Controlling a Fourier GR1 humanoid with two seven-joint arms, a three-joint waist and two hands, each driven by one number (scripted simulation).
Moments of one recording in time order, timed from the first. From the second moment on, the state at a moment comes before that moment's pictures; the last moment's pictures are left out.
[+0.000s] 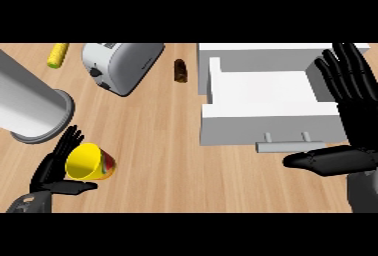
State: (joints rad) left arm -0.35 0.36 0.26 -0.35 -0.05 -0.39 -0.87; right arm -0.27 -0.19 -0.11 -1.89 -0.12 0.17 0.13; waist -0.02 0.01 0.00
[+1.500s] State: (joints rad) left arm -0.43 0.26 0.23 -0.31 -0.09 -0.29 -1.05; right arm -0.30 -0.22 -0.14 -1.85 -0.14 0.20 0.13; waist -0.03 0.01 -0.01
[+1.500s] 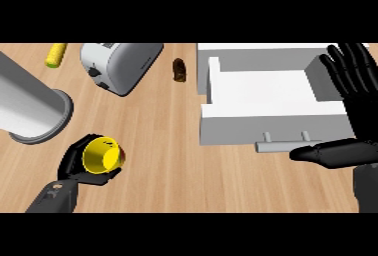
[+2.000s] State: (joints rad) left arm -0.49 0.19 0.32 -0.37 0.03 -0.24 -1.07; right arm -0.29 -0.21 -0.14 -1.86 -0.14 0.19 0.14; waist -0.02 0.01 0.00
